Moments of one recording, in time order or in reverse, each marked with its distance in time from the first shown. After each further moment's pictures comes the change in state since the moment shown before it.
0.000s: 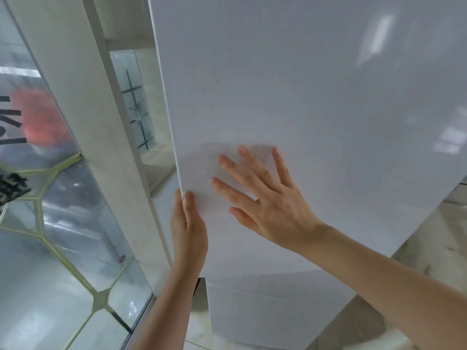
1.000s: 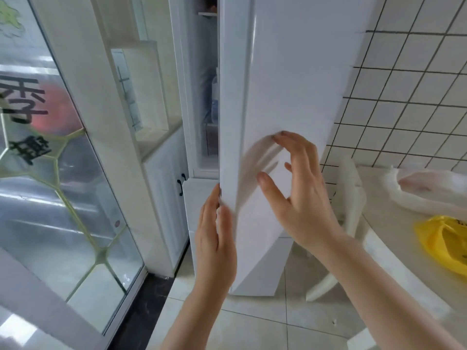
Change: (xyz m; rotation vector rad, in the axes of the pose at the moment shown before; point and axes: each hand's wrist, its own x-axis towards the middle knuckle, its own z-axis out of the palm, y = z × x) left_hand -0.277 0.105 -0.054 0.026 -0.304 0.108; right_hand -0.118 -0.100 -0.267 0.648 0.102 0.780
